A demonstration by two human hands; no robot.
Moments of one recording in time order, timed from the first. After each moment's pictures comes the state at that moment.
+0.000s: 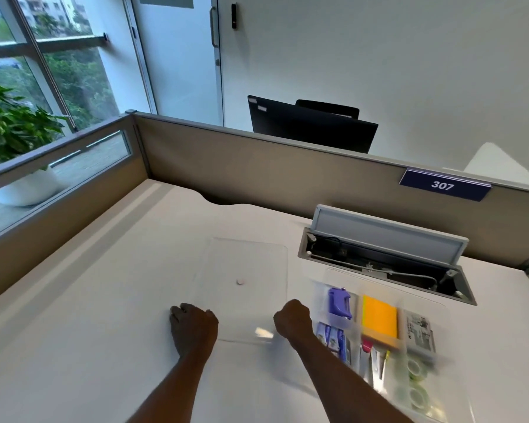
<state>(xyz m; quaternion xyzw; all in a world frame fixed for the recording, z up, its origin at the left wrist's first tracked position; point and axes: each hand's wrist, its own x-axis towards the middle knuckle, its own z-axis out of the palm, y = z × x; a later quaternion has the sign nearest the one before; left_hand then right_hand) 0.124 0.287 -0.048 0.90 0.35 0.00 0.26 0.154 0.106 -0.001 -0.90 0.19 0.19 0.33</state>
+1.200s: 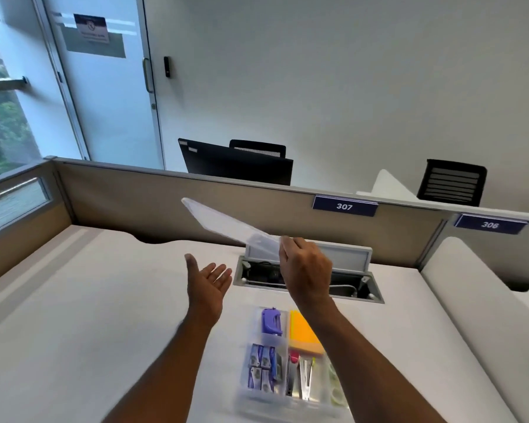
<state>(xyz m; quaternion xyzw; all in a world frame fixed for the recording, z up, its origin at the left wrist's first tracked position) 0.205 0.147 0.074 0.37 0.15 -0.05 0.91 0.162 -0.031 0.165 -0.92 -0.03 -0.39 0.05</state>
